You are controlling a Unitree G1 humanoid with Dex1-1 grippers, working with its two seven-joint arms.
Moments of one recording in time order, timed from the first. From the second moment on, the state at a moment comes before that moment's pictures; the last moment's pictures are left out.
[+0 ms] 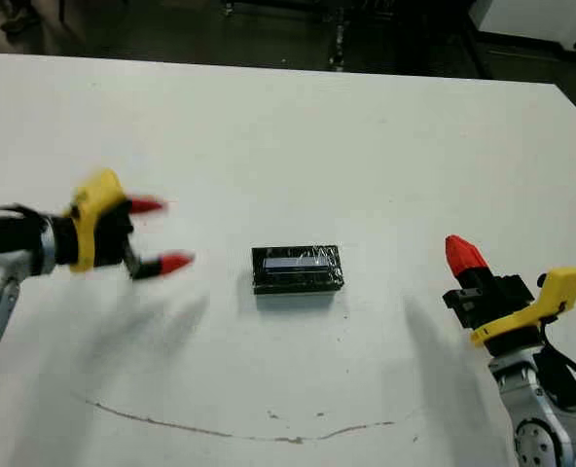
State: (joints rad) left arm -0.33 0.65 0.12 -0.16 -0.40 0.51 -0.83; right arm 0.16 -0.22 -0.19 -0.33 0.46 0.20 0.32
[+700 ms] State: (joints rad) left arm -0.20 0.29 -0.10 -0.43 -0.45 0.48 -0.48; right arm 0.16 -0.22 -0.19 -0.33 0.46 0.20 0.32
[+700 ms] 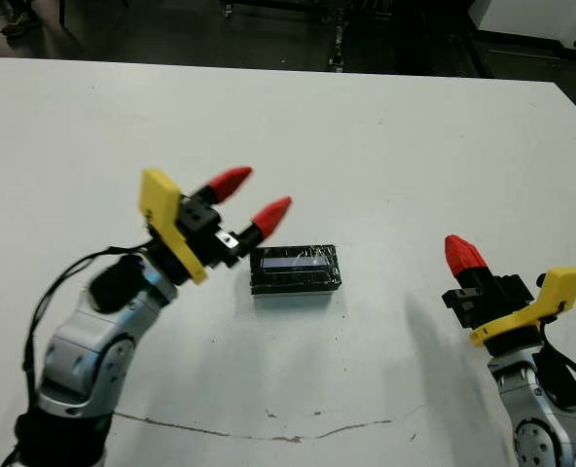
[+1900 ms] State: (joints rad) left arm -0.21 0.19 -0.24 -0.21 -0.35 0.57 -0.36; right arm 0.16 -0.22 -0.19 -0.33 0.47 0.20 0.32
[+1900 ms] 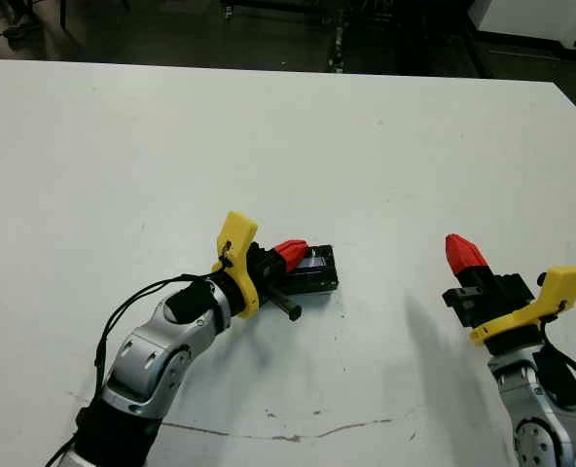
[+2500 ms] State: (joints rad) left arm -0.26 0.16 -0.22 -0.15 -0.33 0.58 -0.35; right arm 0.16 -0.22 -0.19 -0.33 0.47 0.20 0.32
